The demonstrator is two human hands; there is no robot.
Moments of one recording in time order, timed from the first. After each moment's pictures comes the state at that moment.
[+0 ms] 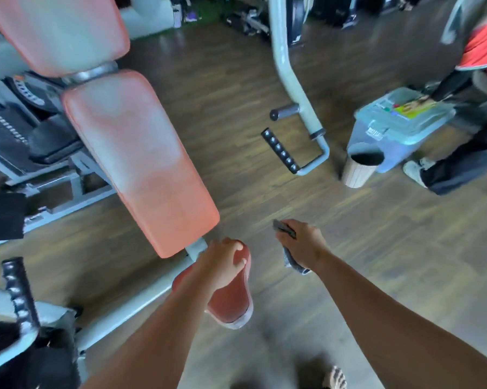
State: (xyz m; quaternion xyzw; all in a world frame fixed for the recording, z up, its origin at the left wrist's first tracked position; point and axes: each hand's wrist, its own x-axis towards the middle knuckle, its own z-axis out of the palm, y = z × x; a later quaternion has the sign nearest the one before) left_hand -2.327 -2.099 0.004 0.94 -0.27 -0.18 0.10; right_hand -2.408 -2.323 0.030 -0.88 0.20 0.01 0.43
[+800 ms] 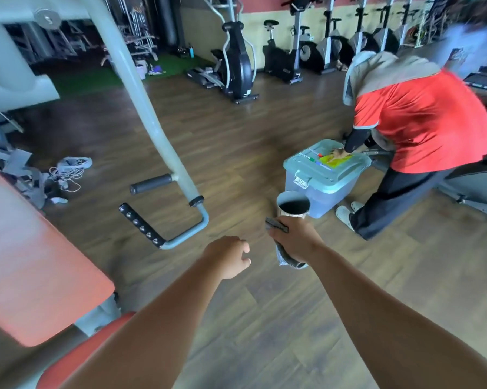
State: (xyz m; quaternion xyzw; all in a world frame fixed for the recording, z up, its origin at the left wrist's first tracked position) left_hand -2.333 -2.539 0.086 0.91 -0.38 -0.17 0.05; right_hand -2.430 -2.722 0.121 -0.90 0.23 -0.03 0.38
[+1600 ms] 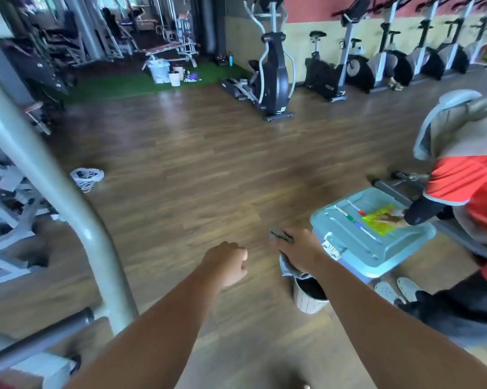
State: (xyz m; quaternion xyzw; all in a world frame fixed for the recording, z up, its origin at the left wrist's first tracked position) left_hand -1.975 -2.771 0.075 0.94 -0.31 -0.16 0.00; right_hand -2.047 -2.973 0.100 -0.91 0.16 0.02 0.38
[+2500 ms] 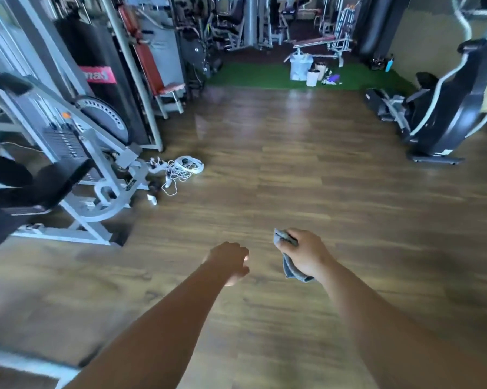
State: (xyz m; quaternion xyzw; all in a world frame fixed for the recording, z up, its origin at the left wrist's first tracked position) left_hand -1.496 -2.689 0.062 0.98 -0.04 -0.17 0.04; right_hand -1.452 -2.902 0.085 -0.92 -0.11 0.11 0.36
